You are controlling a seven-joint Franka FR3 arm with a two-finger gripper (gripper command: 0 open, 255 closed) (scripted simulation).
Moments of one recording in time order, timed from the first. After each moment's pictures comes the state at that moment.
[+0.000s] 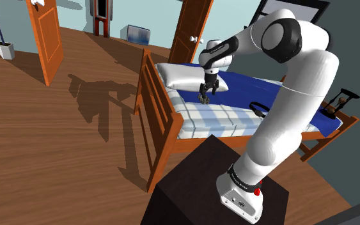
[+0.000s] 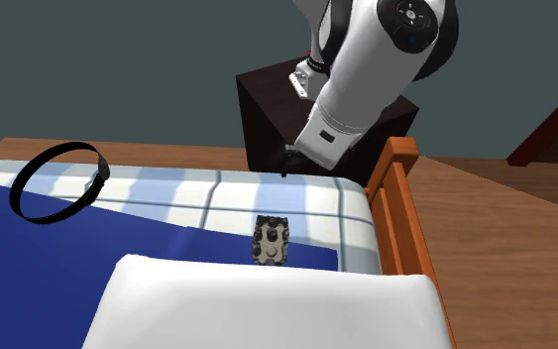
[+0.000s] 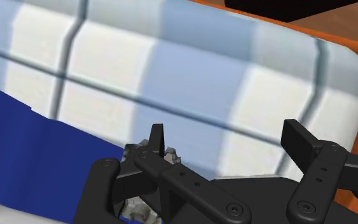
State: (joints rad) arm -0.29 0.23 -0.32 -2.06 -0.20 2.09 -0.24
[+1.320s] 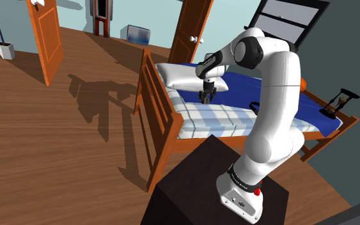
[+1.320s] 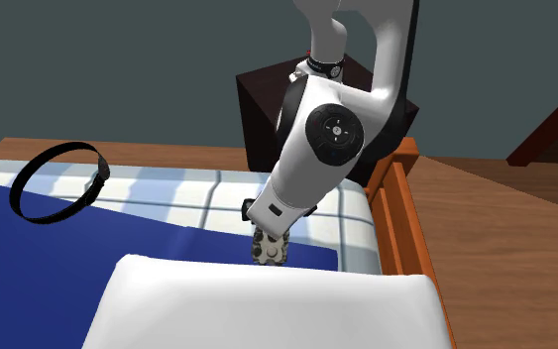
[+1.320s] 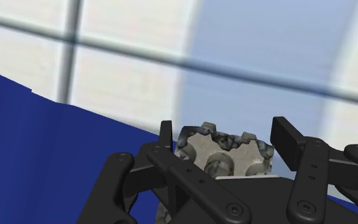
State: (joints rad) arm -0.40 0.59 -0.33 -1.79 -0.12 2.18 -0.29
